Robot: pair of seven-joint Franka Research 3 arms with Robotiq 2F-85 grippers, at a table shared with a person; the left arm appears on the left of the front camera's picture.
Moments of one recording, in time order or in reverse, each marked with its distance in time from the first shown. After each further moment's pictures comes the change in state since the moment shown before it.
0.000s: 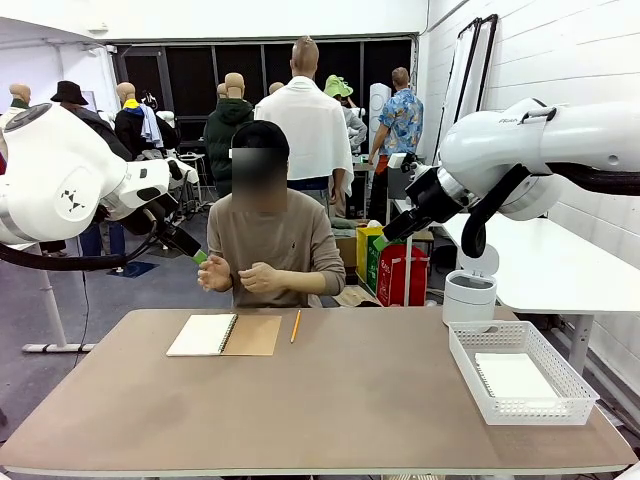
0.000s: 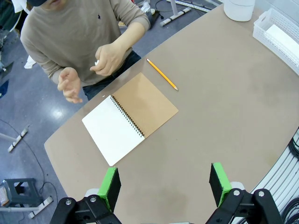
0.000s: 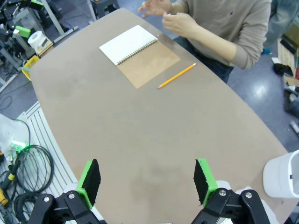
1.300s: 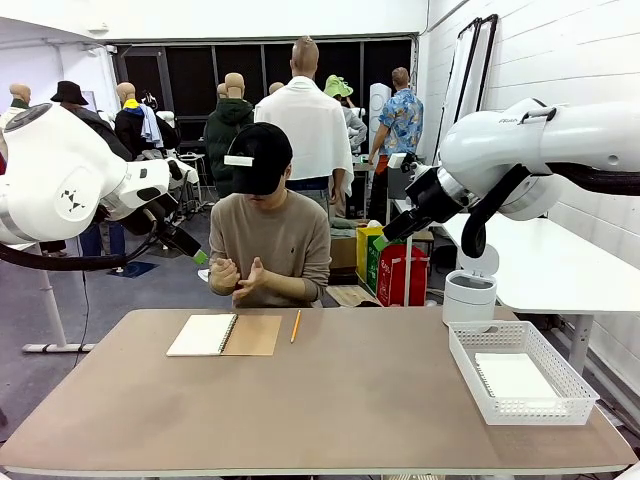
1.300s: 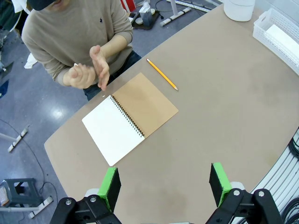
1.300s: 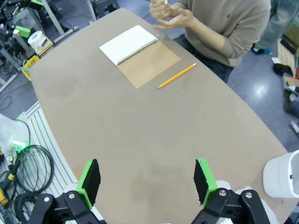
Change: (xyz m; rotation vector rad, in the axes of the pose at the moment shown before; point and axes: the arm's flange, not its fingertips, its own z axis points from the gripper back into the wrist) left arm 0.000 0.000 0.000 0.000 0.000 0.000; right arm 0.000 0.000 0.000 0.000 0.000 0.000
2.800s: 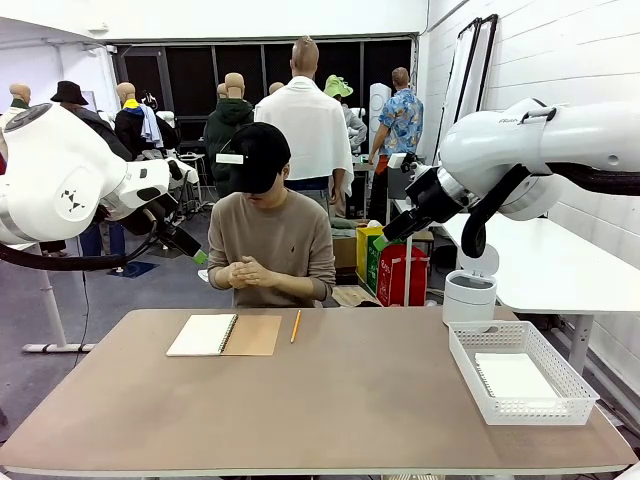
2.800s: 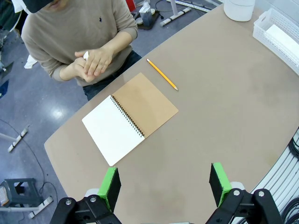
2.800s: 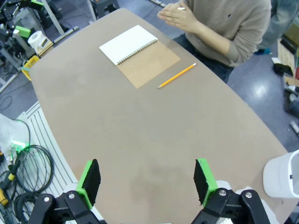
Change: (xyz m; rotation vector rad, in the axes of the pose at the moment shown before) left arm 0.000 0.000 0.000 0.000 0.000 0.000; right arm 0.000 0.000 0.000 0.000 0.000 0.000
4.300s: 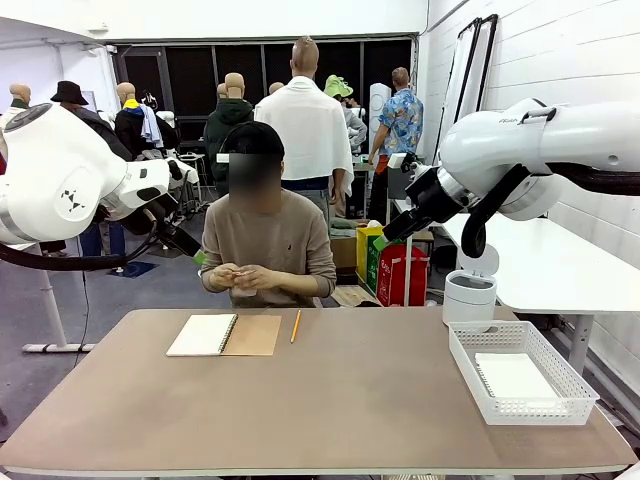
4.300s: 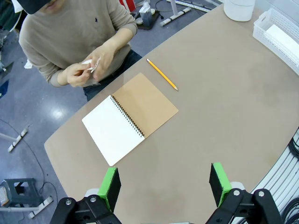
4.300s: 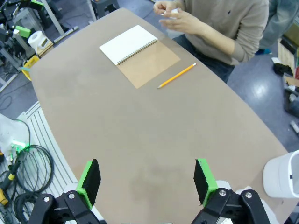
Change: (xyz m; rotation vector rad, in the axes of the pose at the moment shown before) left arm 0.000 0.000 0.000 0.000 0.000 0.000; right arm 0.000 0.000 0.000 0.000 0.000 0.000
